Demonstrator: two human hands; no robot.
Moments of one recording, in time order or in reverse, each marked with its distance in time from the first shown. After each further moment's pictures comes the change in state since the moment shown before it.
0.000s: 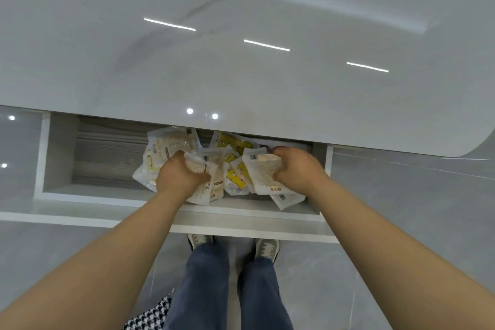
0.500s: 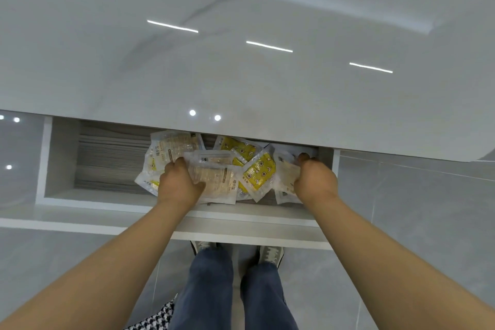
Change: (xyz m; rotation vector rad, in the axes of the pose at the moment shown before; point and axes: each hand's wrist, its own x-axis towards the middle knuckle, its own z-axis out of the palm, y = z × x) left_hand 0.004 -0.015 0.003 0.178 0.024 0.057; right_hand 0.009 0.023 0.024 -0.249 0.099 0.248
